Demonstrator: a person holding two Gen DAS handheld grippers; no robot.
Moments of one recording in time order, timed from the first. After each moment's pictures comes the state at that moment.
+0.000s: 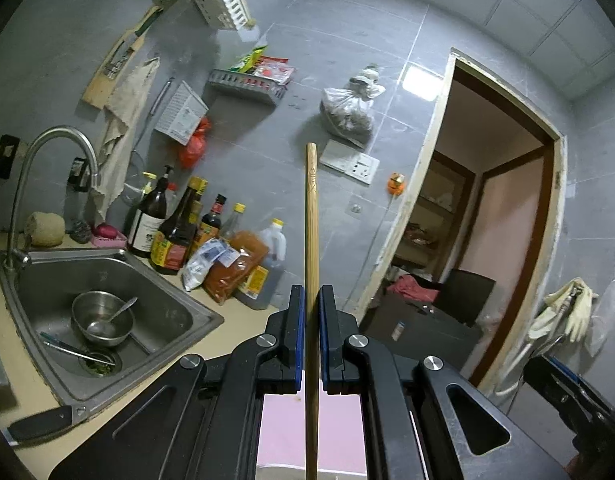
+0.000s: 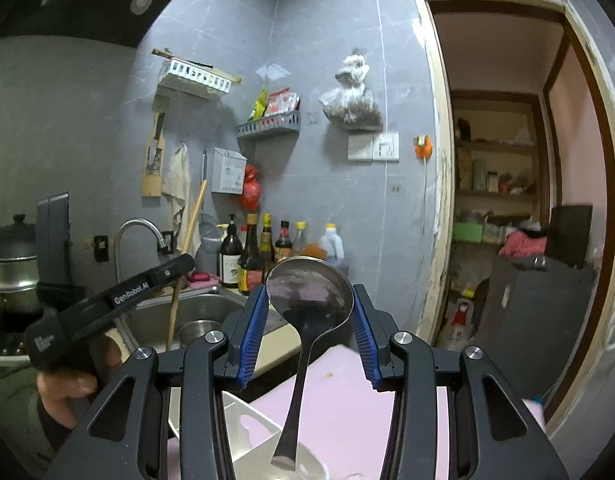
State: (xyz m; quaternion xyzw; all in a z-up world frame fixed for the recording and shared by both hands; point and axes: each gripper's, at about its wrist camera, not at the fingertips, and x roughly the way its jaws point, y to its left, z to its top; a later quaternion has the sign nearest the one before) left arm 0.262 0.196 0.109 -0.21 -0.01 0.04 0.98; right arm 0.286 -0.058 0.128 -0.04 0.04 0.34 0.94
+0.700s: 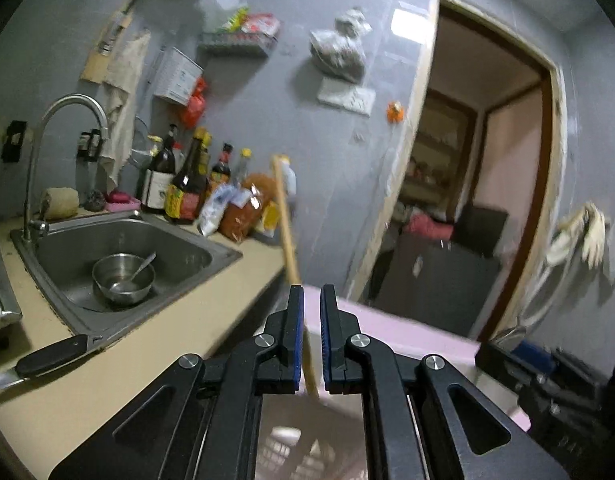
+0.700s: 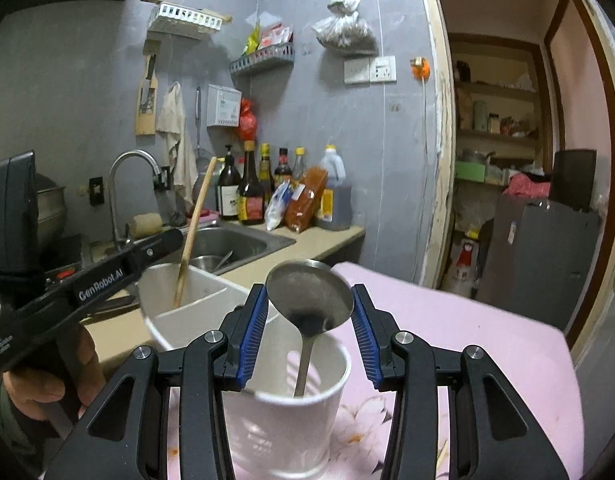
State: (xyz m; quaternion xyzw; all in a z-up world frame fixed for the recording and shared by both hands) left arm 0.248 0.151 0.047 -0.16 0.10 0.04 0.98; right arm 0.290 -0.061 0.050 -0.06 0.14 0.34 0.93
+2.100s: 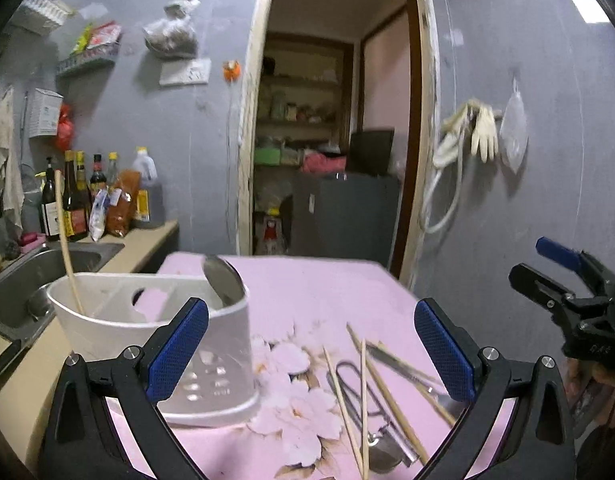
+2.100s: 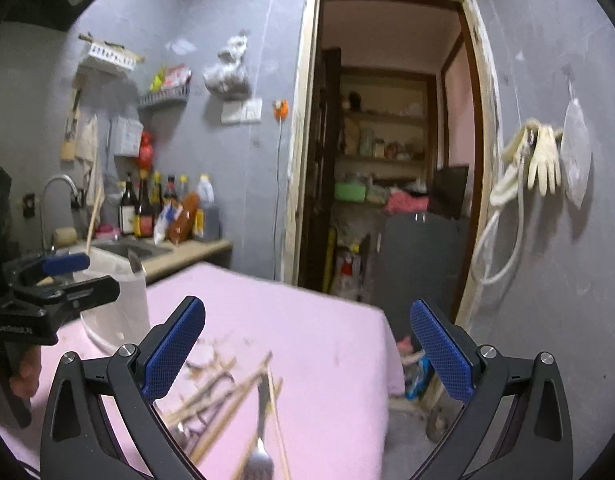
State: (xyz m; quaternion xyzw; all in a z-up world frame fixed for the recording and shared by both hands) left arm 0.214 -0.039 0.062 -0.01 0.16 -0.12 0.98; right arm 0.212 -0.267 0.064 -0.06 0.11 0.16 0.98
